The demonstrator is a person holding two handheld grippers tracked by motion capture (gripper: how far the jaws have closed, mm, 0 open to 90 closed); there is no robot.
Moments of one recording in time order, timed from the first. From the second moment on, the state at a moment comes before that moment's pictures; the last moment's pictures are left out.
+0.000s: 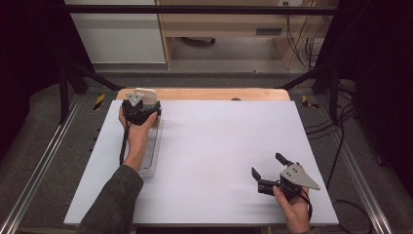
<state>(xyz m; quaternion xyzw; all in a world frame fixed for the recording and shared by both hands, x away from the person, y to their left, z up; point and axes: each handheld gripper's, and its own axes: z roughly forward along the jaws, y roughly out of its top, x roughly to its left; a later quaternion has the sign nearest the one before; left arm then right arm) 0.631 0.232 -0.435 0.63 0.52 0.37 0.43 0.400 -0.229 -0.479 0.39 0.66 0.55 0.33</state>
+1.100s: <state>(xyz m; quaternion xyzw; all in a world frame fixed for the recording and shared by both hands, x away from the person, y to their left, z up) 0.631 0.234 -0.434 0.62 0.53 0.37 0.44 0.400 -0.230 -0.479 0.39 0.66 0.55 0.33</state>
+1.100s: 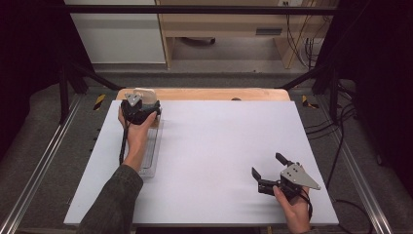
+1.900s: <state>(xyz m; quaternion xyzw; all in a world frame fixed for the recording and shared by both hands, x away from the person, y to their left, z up) 0.630 0.234 -0.431 0.62 0.52 0.38 0.45 0.400 -0.230 -0.479 0.39 0.66 0.55 0.33</state>
